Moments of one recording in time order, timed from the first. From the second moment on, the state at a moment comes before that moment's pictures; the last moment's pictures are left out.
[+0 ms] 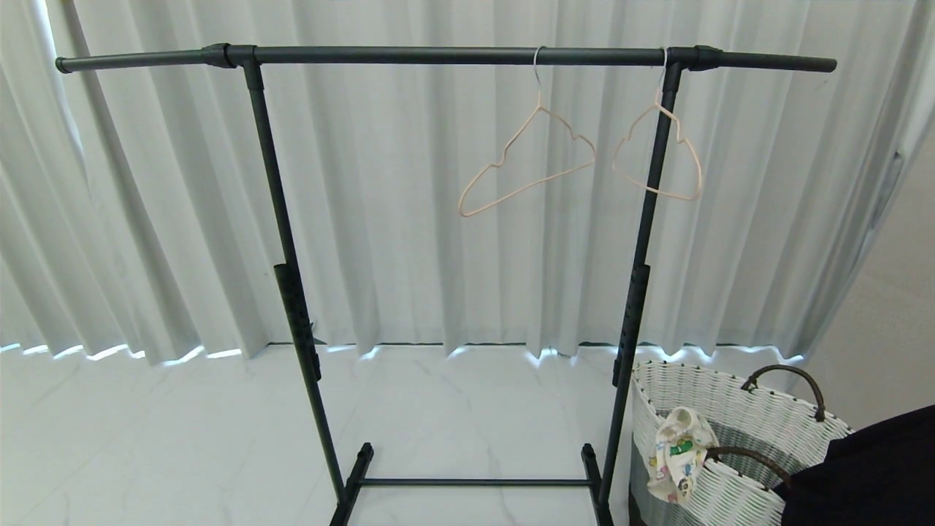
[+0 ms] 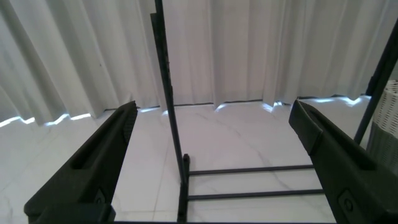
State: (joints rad) left arm 0.00 0.00 0.00 0.01 -0.07 0.11; right arm -0.15 1.05 -0.97 0.61 0.03 -0.84
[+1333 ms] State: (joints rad) left arm -0.07 0.36 -0.38 0.00 -0.31 0.05; right arm 0.52 1.20 -1.07 0.60 0.12 -0.30
